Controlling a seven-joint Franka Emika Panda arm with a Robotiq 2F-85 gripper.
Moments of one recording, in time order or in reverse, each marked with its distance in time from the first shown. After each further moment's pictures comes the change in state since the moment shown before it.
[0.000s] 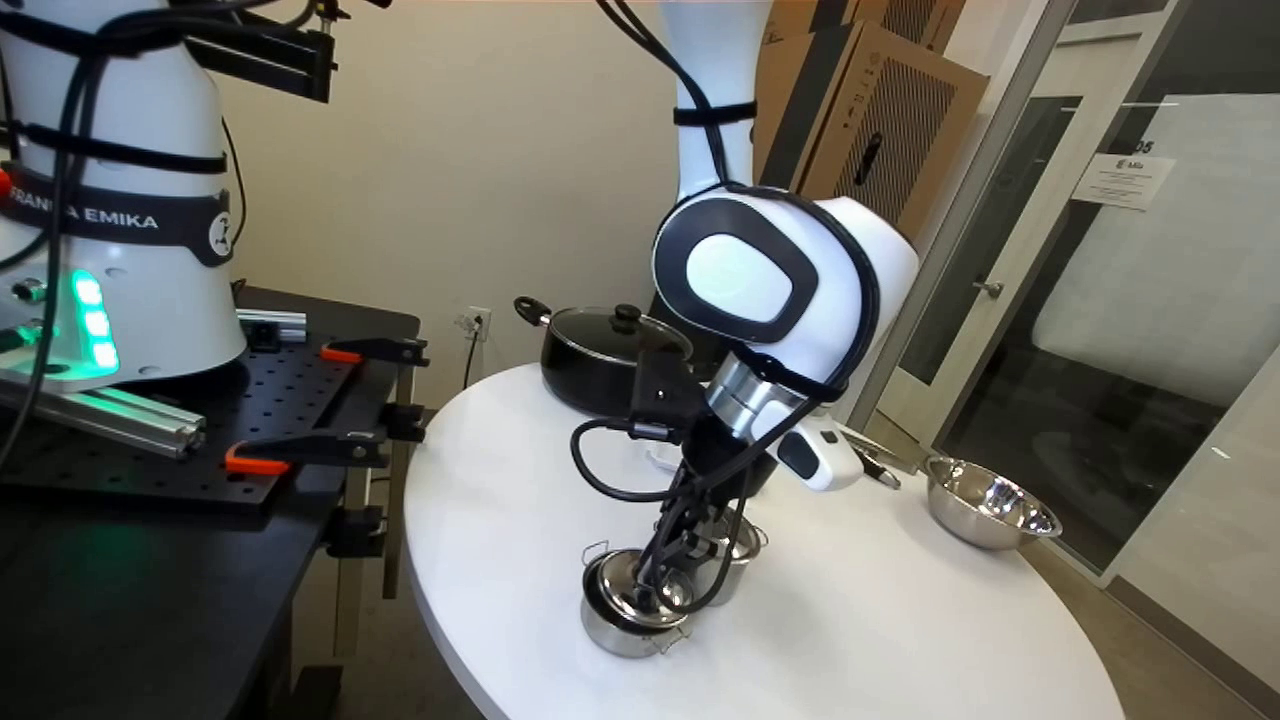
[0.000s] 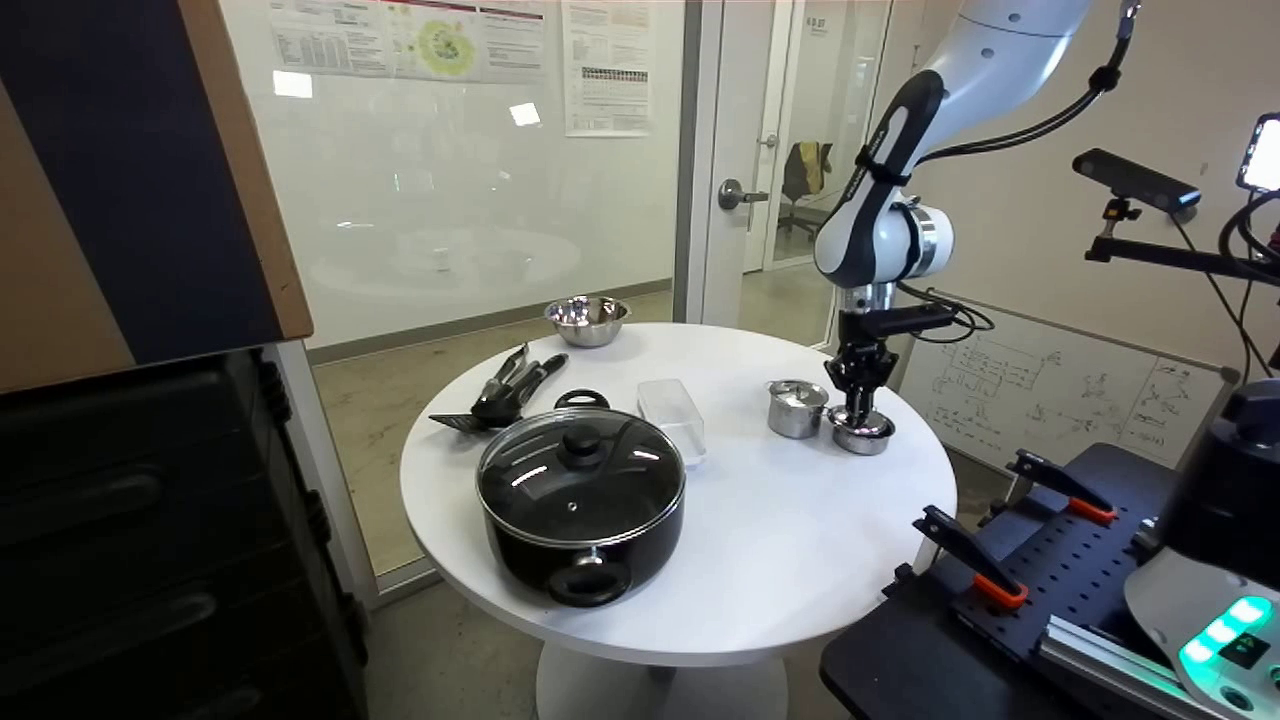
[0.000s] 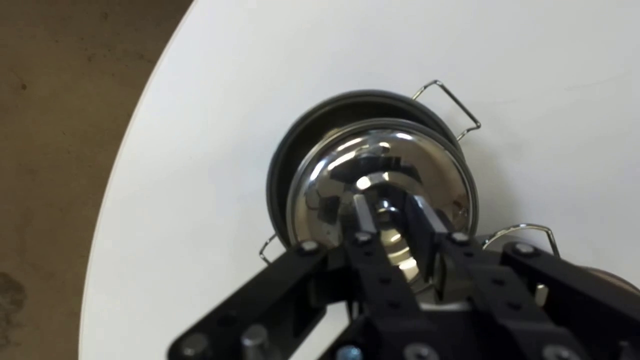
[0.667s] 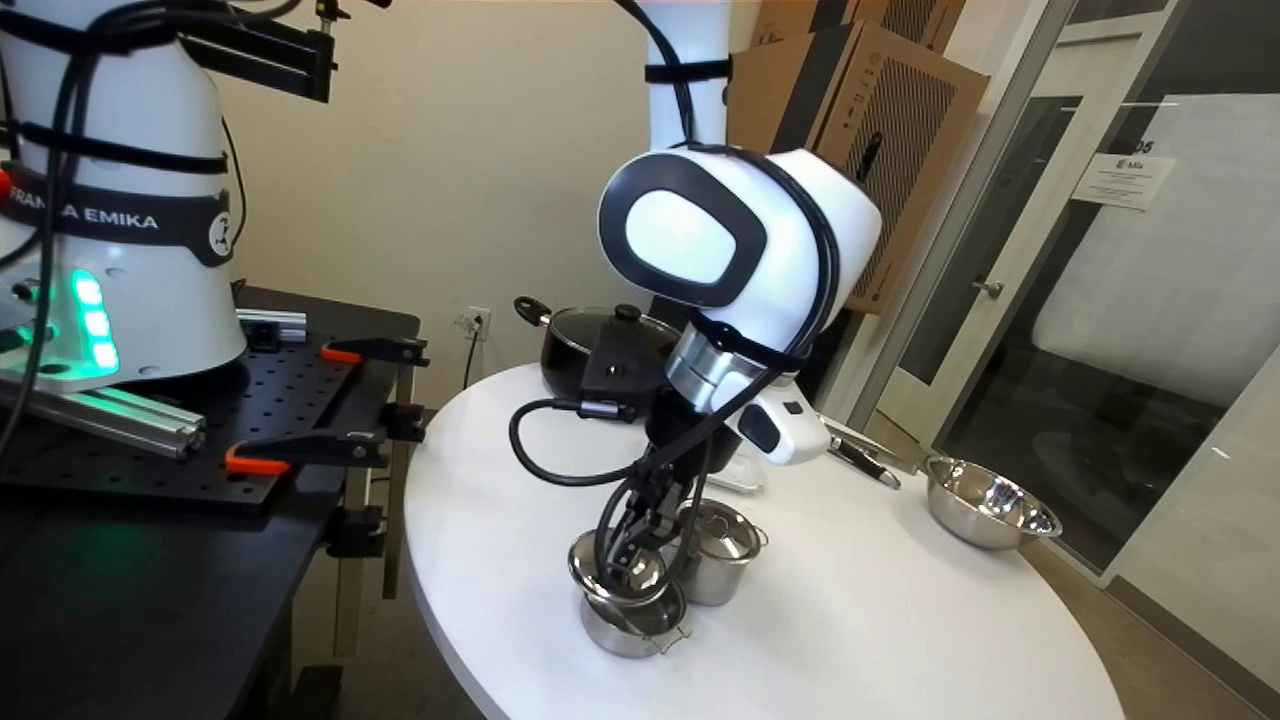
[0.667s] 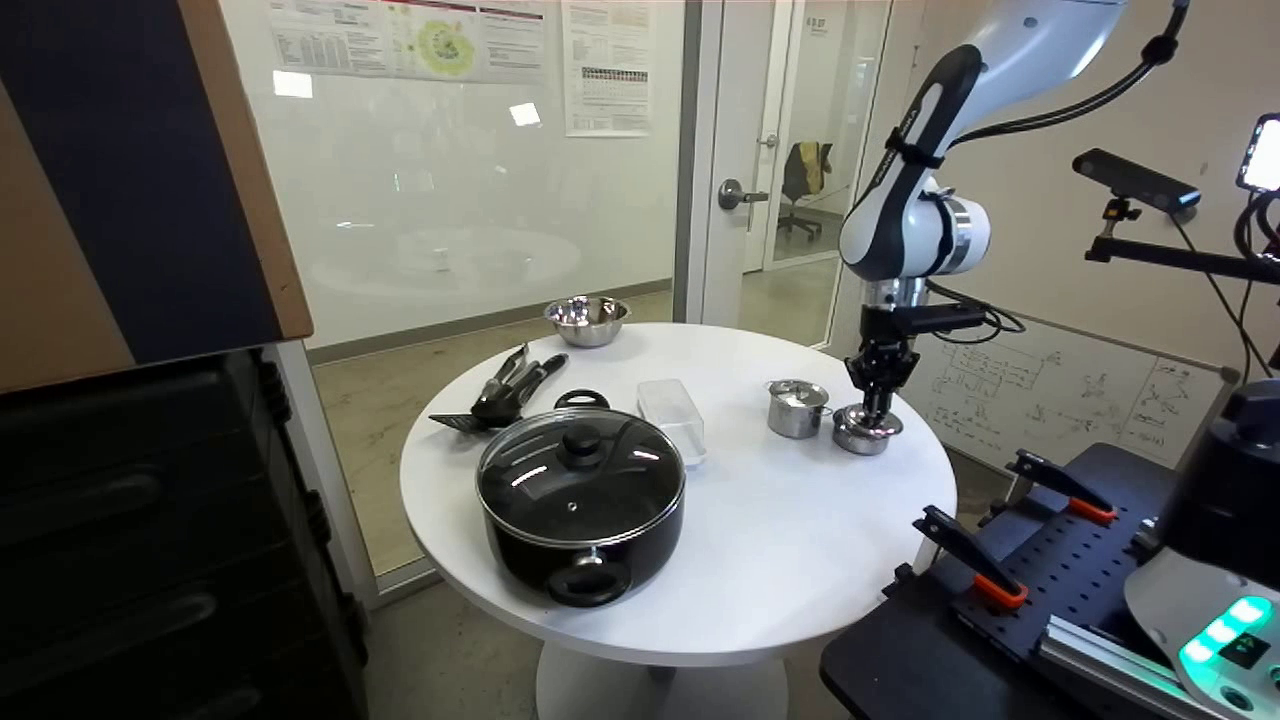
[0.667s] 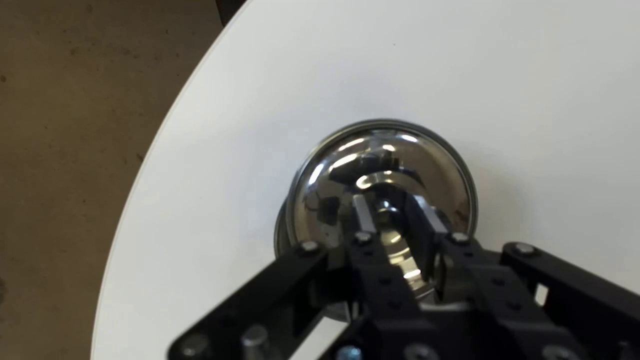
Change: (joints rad) arm -0.060 -0.112 0.035 -0.156 0.034 0.078 -0.098
